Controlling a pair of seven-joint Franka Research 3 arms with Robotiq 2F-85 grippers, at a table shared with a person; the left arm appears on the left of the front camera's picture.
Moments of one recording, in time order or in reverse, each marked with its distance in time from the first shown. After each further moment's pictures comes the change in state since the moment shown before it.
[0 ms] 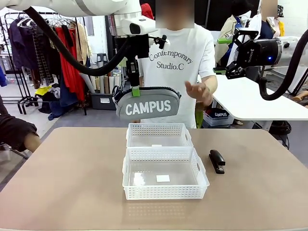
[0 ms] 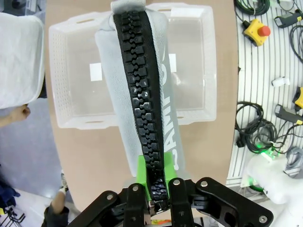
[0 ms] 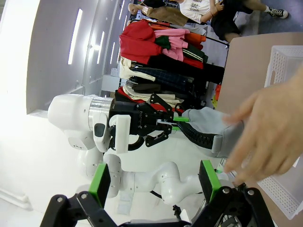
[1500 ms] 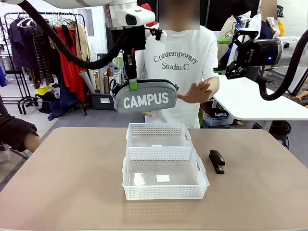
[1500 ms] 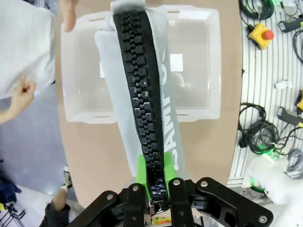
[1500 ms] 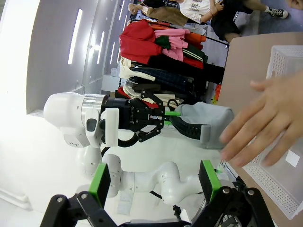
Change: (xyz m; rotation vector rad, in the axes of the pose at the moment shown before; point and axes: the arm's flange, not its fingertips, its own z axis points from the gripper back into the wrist) left arm -0.007 0.005 0.019 0.027 -0.014 0.018; right arm 0.000 0.000 0.000 0.000 0.000 0.000
